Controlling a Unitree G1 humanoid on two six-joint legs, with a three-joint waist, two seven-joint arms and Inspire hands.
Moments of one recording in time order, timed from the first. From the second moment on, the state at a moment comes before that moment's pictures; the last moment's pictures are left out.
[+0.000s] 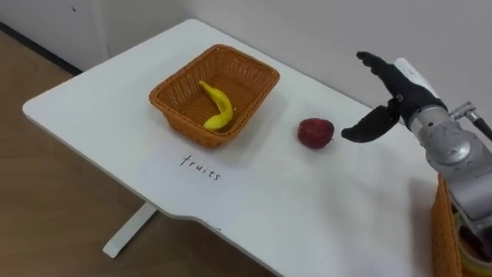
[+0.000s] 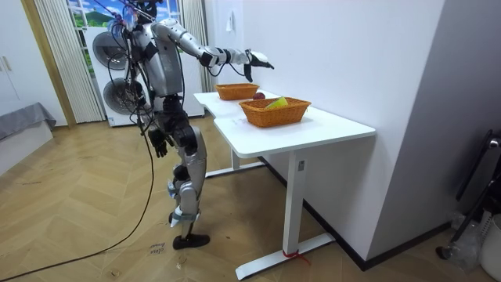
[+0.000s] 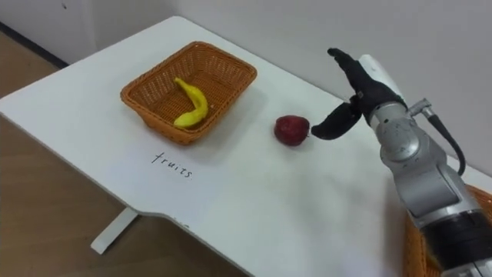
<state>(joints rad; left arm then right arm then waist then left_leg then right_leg) 0.42 0.31 0.09 0.80 -0.23 0.20 -0.06 -0.37 -0.65 0.29 0.23 -0.14 0.26 0.06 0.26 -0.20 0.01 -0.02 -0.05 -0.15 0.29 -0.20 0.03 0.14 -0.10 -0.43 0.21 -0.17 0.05</state>
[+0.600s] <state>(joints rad) 0.42 0.36 0.09 0.71 -0.15 0.21 -0.09 -0.39 -0.65 0.30 0.49 -0.16 0.26 0.07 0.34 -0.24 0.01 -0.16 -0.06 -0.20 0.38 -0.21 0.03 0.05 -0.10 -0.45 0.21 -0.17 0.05</state>
